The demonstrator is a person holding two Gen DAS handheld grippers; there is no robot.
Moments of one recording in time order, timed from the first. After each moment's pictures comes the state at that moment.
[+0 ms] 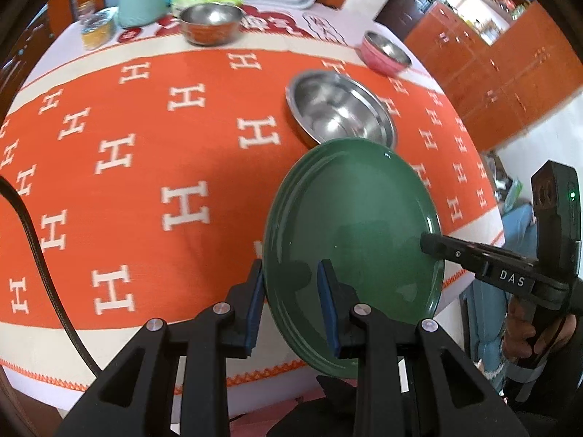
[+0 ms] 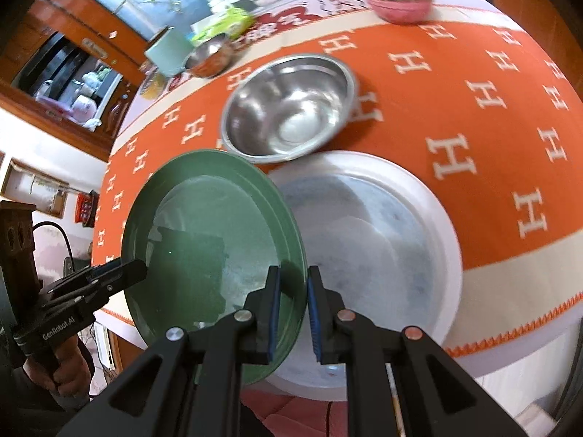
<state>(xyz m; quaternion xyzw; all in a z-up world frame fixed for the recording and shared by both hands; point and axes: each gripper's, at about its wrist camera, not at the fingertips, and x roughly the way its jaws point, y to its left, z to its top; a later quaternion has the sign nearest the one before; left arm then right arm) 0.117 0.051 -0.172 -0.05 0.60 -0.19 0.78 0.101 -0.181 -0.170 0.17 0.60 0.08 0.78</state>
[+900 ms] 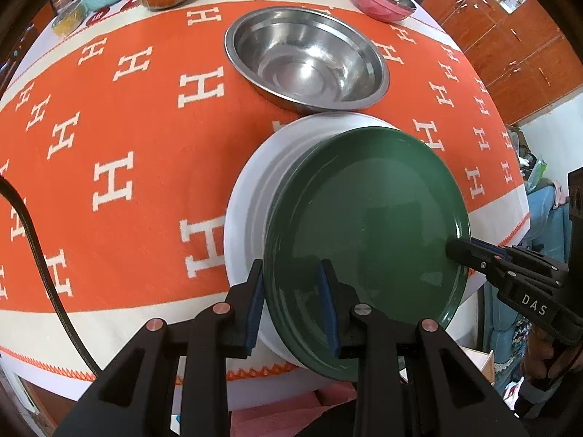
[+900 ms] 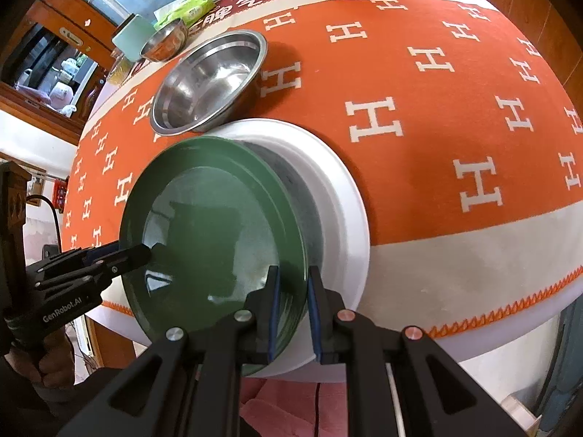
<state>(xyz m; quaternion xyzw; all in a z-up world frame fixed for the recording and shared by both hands) 0.113 -0.028 -0.214 -0.01 0.65 -0.15 0.74 0.083 -0.234 -0.194 0.13 0.63 0.06 0.76</state>
